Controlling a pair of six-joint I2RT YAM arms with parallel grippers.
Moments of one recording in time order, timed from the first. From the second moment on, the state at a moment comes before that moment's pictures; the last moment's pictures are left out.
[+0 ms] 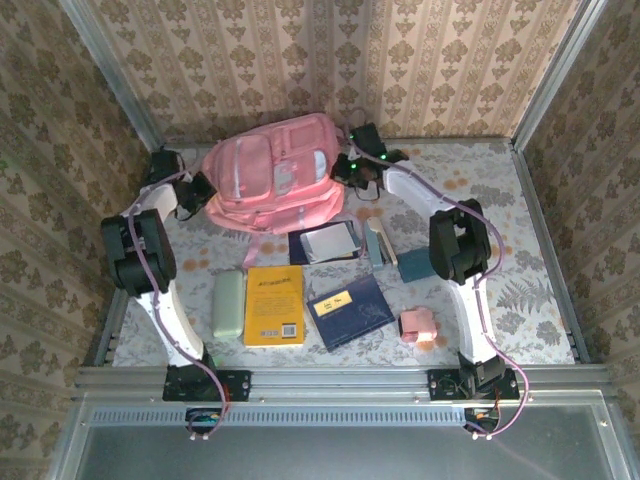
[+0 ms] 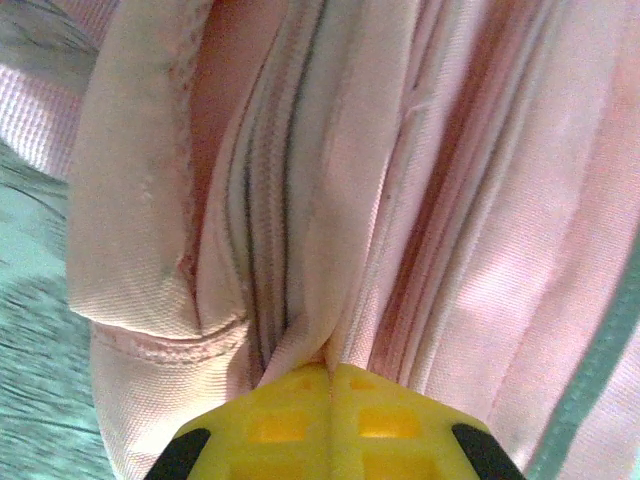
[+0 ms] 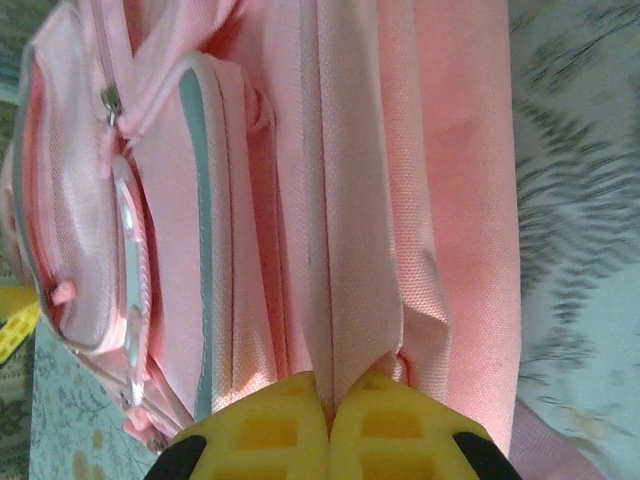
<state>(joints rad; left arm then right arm) 0.12 1.98 1.43 -0.36 0.44 -0.60 0.37 2.23 1.96 -0.52 -0.26 0.66</state>
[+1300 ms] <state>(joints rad) -0.22 2.14 1.97 -0.63 0.33 -0.50 0.15 1.98 1.88 -0.67 0.05 0.44</state>
